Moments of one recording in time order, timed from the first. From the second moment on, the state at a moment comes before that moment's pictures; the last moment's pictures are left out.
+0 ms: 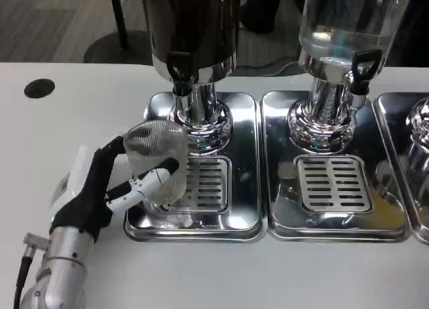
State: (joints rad) left arm -0.17 0.30 -0.06 0.53 0.39 -0.35 0.18; right arm 0.57 -0.23 -0.20 -0.23 -0.60 -0.35 -0.43
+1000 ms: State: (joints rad) left arm -0.23 0.27 -0.15 0.61 0.41 -0.37 0.26; right arm 0.57 -0.23 -0.22 -0.23 -0.56 -0.35 -0.43
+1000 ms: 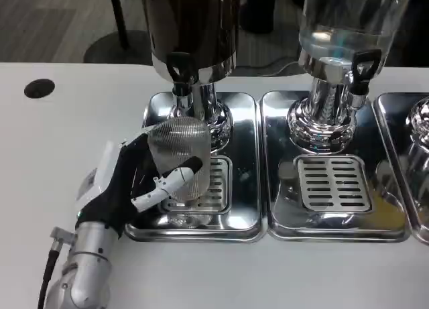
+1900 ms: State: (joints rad) left arm -0.22 0.28 -0.15 0.62 0.36 -0.40 0.21; right arm 0.58 -0.23 -0.23 -0.23 -0.54 -0.38 -0.43
